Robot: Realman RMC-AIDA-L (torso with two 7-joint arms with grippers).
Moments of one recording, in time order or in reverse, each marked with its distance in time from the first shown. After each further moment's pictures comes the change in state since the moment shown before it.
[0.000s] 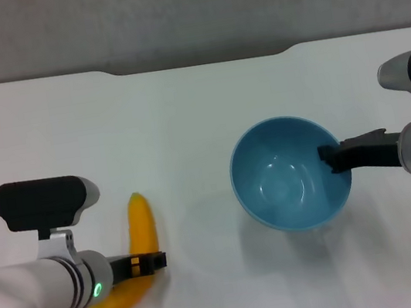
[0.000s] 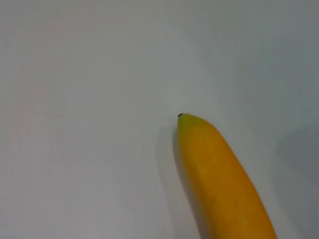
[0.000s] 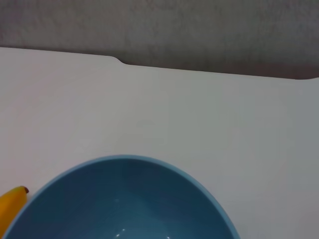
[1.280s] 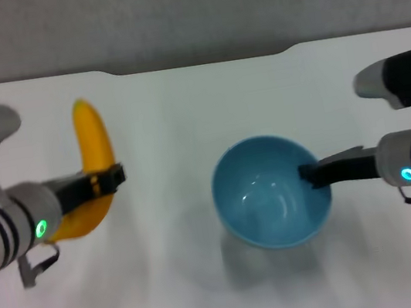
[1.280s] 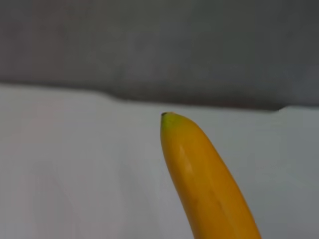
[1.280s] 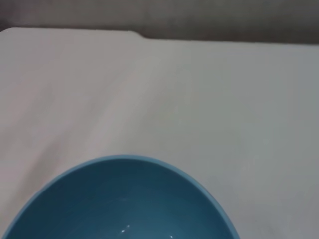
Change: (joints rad) left arm 0.190 0.008 -0.174 -0.442 0.011 0.045 0.116; right arm 0.085 0.004 -0.021 -0.105 0.066 0.049 0.011
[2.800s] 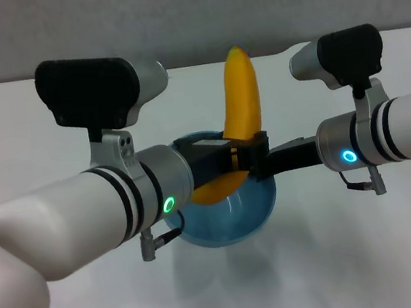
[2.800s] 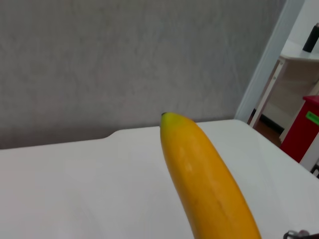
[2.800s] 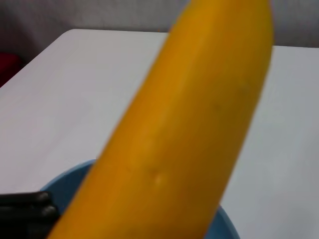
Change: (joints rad) left arm -0.167 -0.004 0.225 -0.033 -0.099 -0.077 0.001; right arm 0.194 0.003 -0.069 -0.127 0.155 0.008 -0.011
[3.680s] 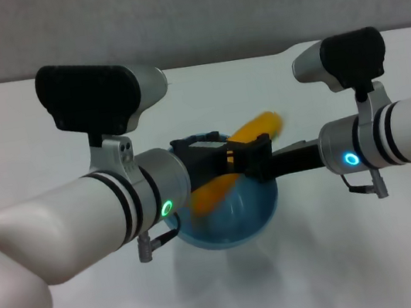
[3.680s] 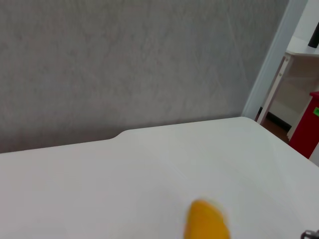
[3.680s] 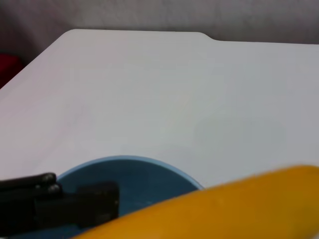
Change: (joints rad) left arm 0.003 0.003 0.014 0.029 0.030 -0.038 0.001; right arm -0.009 -0.002 -0.006 -0.003 0.014 -0.002 0.000
